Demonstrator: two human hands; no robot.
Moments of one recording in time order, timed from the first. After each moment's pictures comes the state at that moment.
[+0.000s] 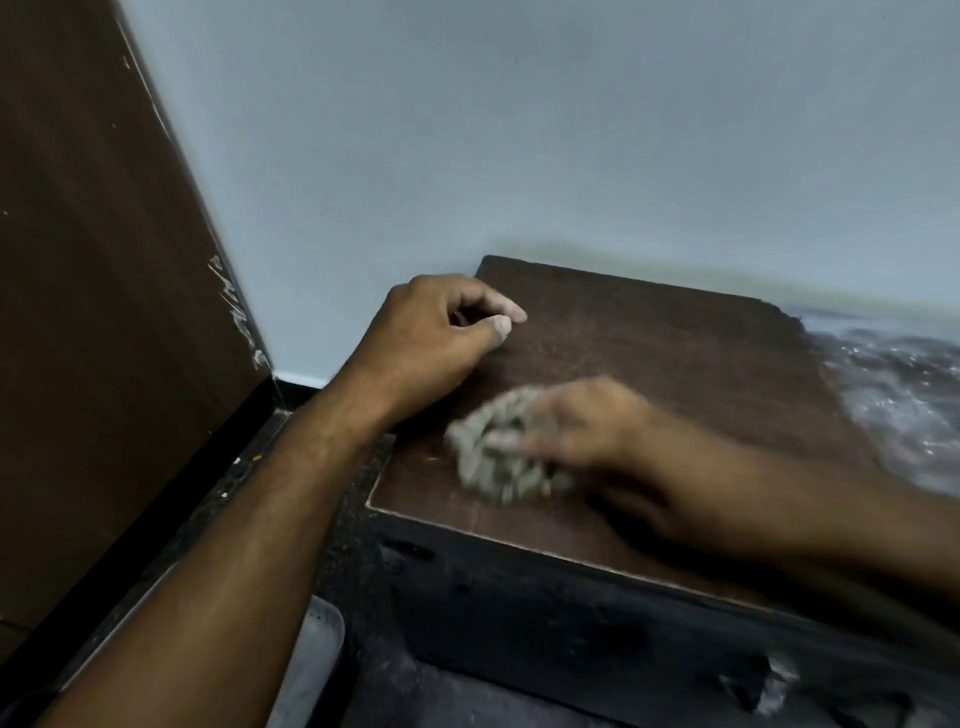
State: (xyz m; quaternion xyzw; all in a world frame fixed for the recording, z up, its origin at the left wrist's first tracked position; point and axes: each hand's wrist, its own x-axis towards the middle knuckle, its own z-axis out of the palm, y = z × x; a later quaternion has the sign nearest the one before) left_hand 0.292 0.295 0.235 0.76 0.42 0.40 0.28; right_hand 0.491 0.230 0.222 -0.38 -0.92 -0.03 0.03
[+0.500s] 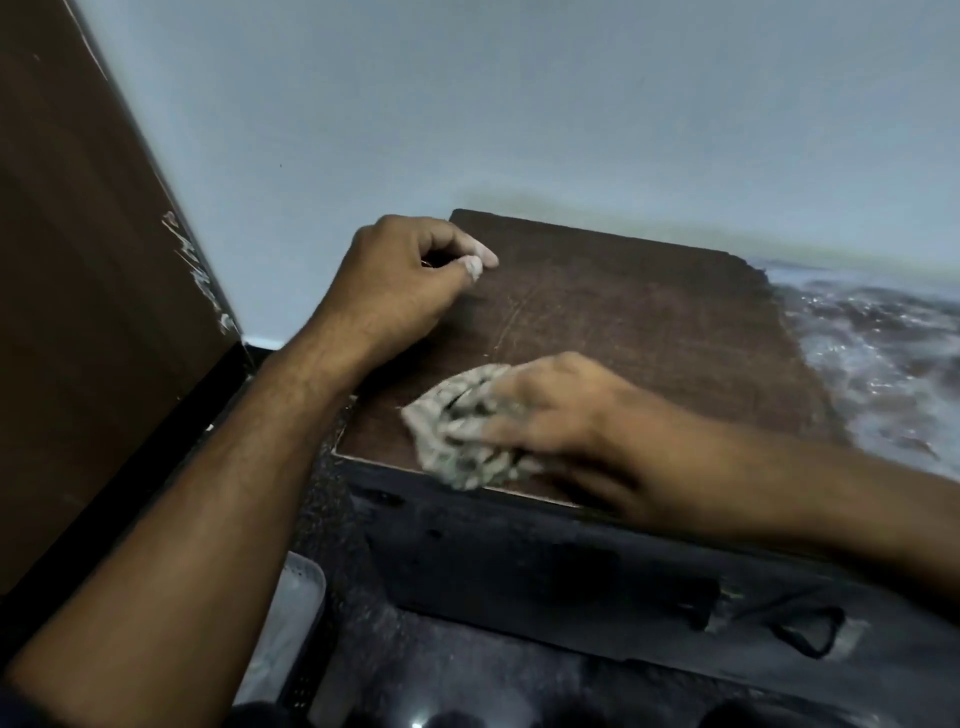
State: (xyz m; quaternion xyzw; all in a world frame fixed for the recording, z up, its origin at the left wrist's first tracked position) left_hand 0.301 0.289 0.241 0.75 0.45 0.41 0.27; right_hand 0.496 0.192 0.227 -0.35 -0.93 0.08 0.10
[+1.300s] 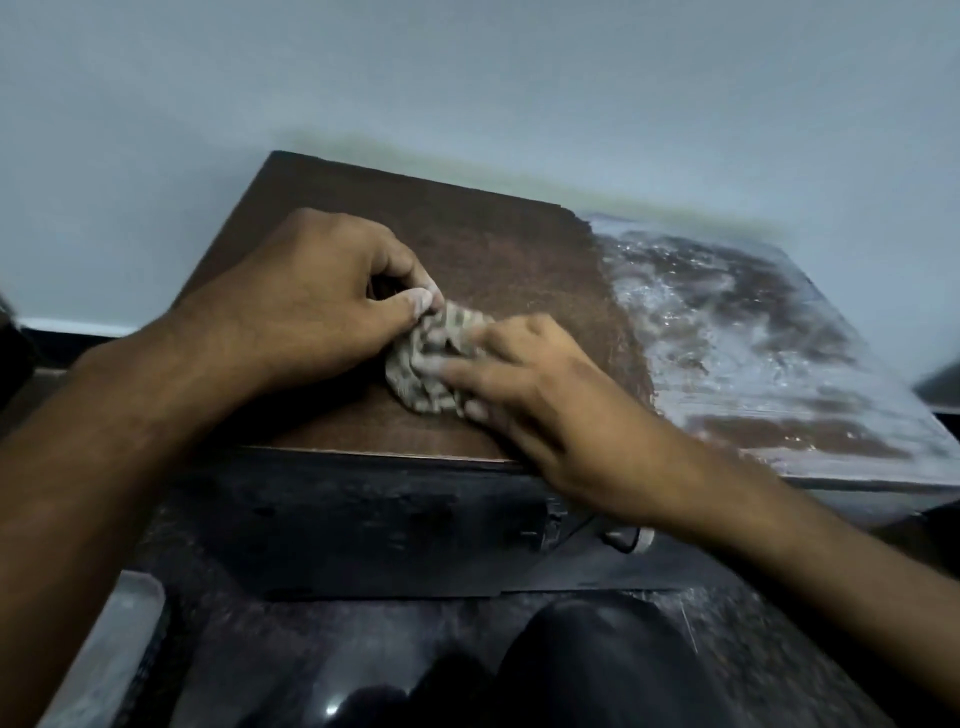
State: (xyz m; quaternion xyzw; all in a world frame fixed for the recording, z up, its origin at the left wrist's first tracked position) left_hand 0.357 0.240 0.248 0.88 0.35 0.25 0.20; right_hand 0.550 0.124 0.224 -0.54 -0.83 0.04 0.13
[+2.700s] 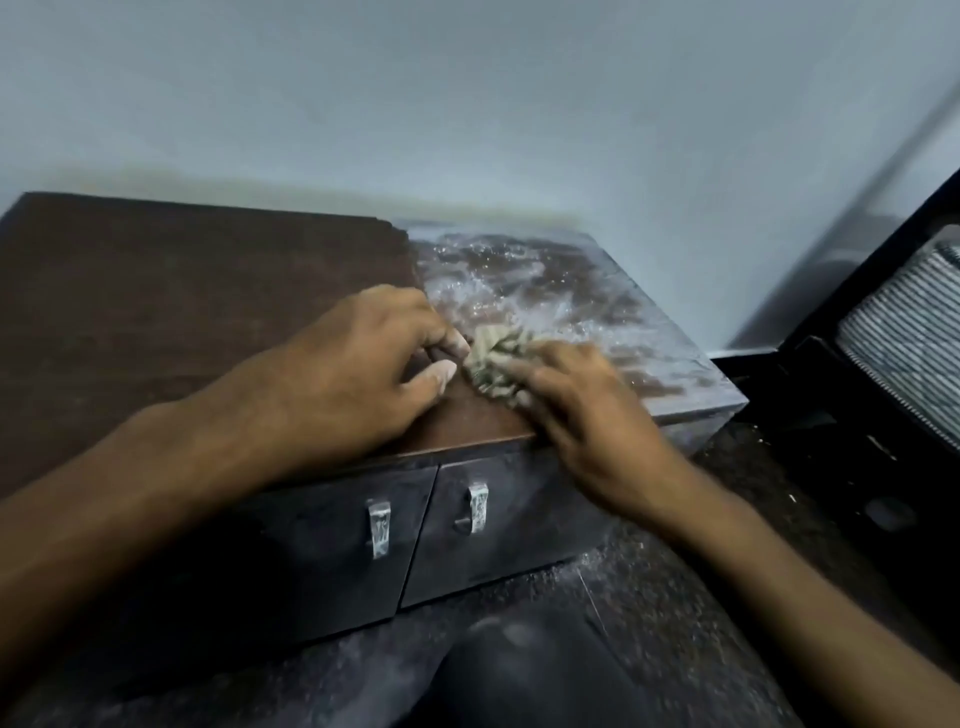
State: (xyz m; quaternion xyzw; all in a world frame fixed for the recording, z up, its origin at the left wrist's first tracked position) left_hand 0.477 0.168 0.251 0.95 0.16 0.23 0.16; right_hand 0.654 0.025 0.225 -0.76 -0.63 -0.03 0.17
